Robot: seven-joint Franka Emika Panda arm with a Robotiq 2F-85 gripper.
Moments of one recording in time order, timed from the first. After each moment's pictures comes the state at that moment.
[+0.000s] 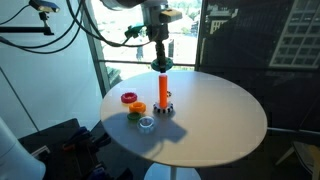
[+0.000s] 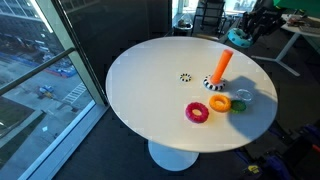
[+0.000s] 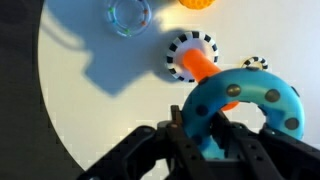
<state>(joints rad) -0.06 -0.11 -0.02 -2.31 0.02 2.34 0.56</state>
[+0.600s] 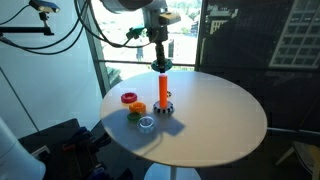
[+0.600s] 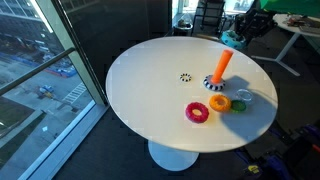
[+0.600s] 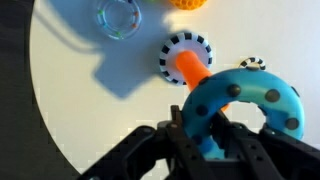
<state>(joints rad) -0.05 -0.06 0.01 -2.27 -0.01 2.34 0.64</state>
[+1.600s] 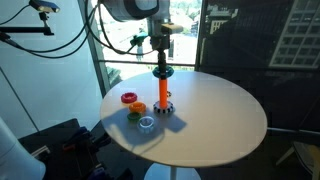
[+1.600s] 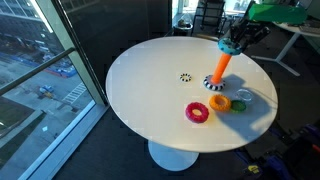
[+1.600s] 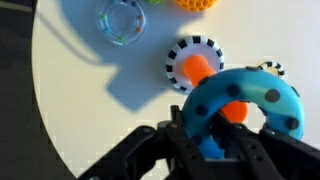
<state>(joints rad) -0.05 0.03 0.01 -2.23 -0.04 2.32 0.69</state>
